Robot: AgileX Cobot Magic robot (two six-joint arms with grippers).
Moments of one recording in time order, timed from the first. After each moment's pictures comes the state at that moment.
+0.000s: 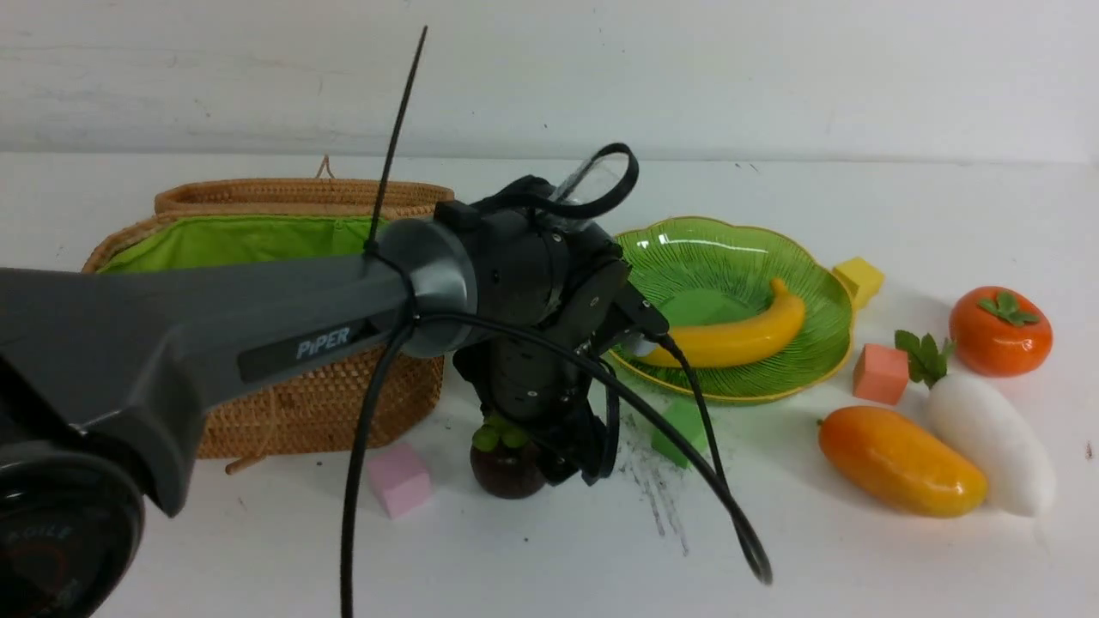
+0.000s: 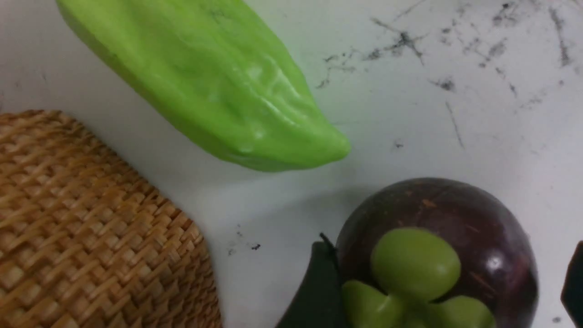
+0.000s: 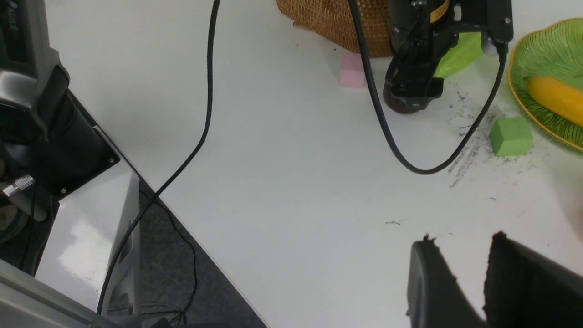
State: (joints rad) right arm 0.53 0.50 -1.05 0.37 1.22 -0.26; left arm -0.69 2.05 -1.61 0.28 0.93 0.01
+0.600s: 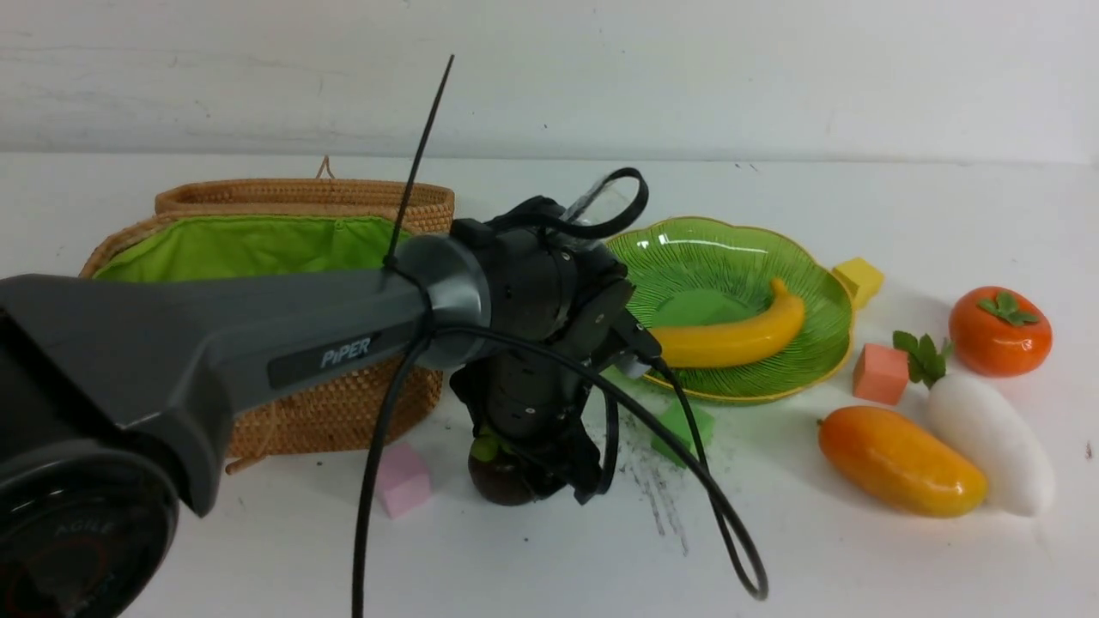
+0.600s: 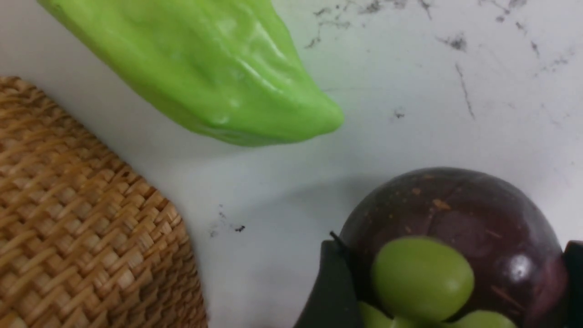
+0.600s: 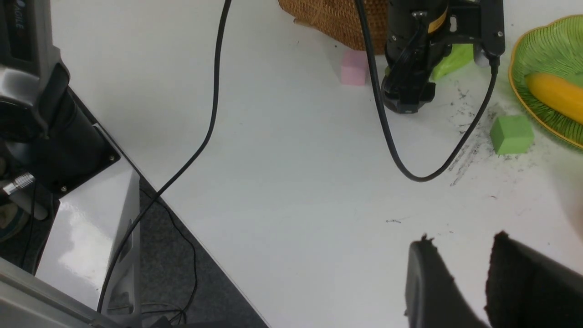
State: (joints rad) right arm 0.53 0.50 -1.05 0.37 1.22 -0.26; left arm -0.69 2.09 -1.61 0.28 0.97 0.00
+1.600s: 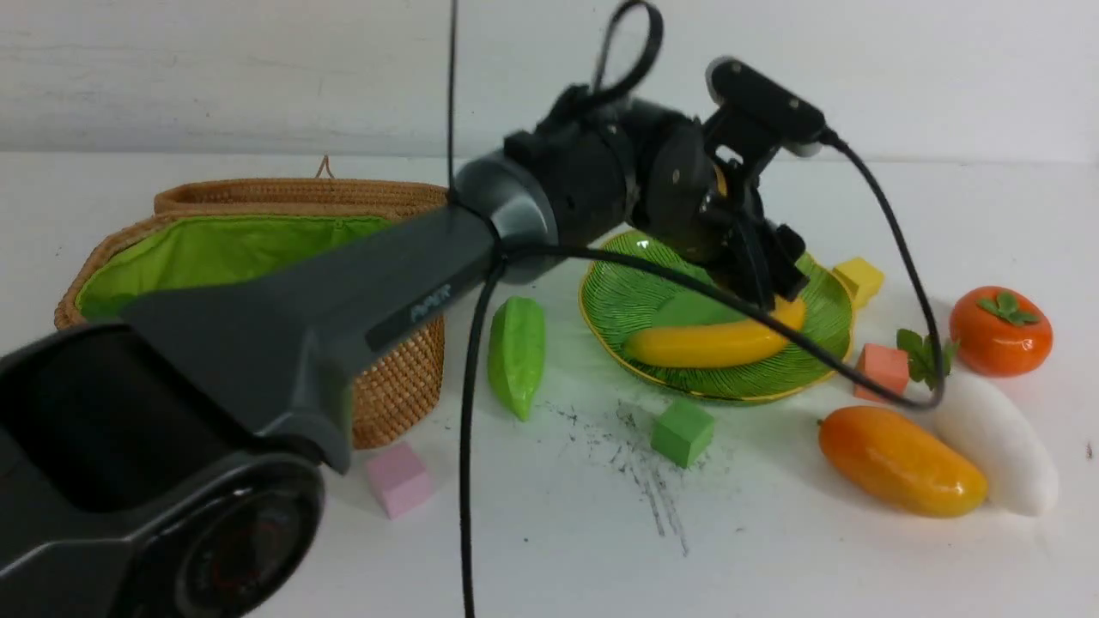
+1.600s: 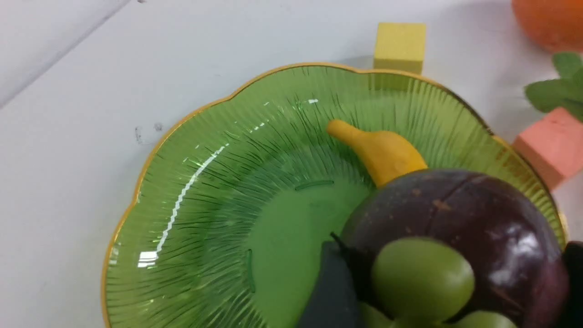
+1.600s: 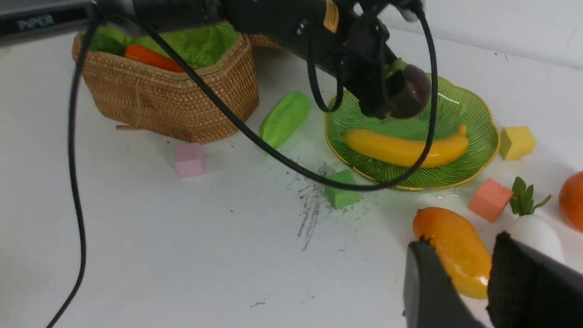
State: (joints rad) right arm 0.53 0.50 -1.05 0.01 1.04 0.03; left arm -0.69 2.30 -2.13 -0.04 0.52 0.21
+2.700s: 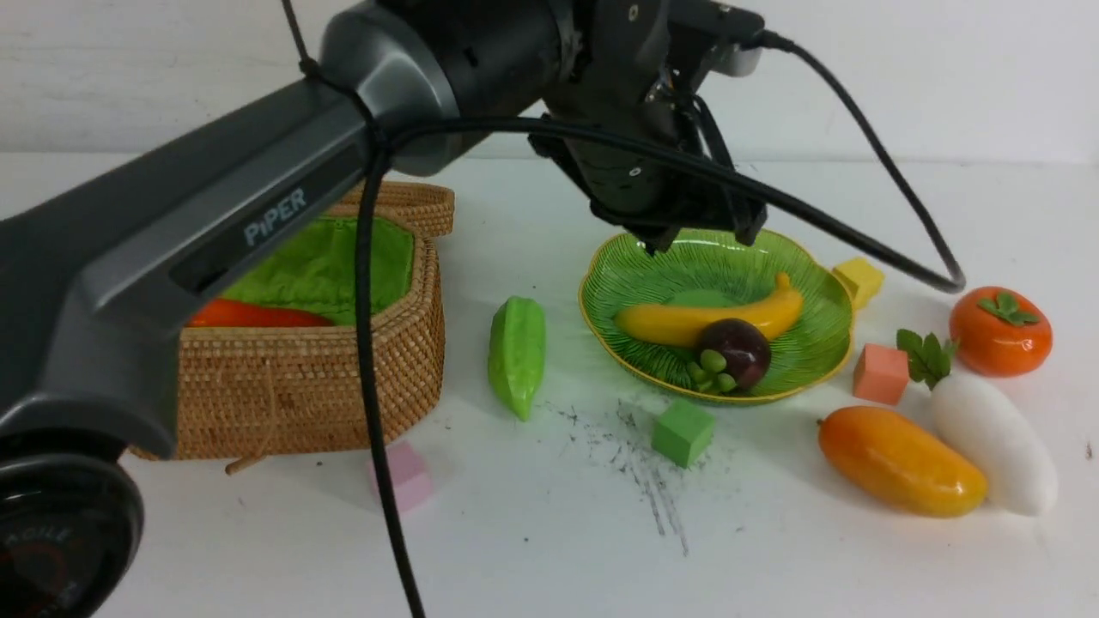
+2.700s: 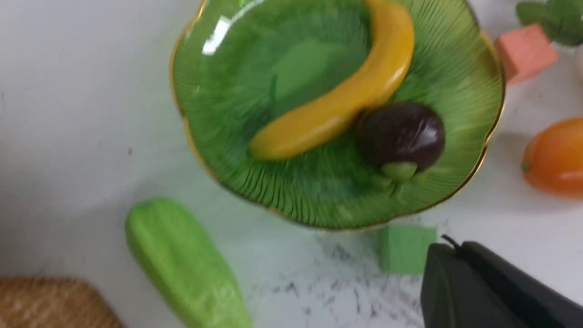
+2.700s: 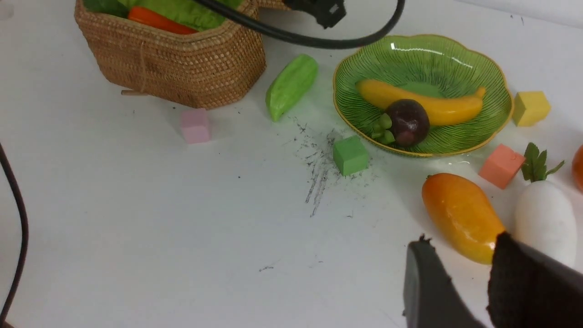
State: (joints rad) right arm 0.53 0.50 -1.05 0.03 1.11 0.03; left arm -0.69 2.06 -2.13 0.08 1.09 -0.14
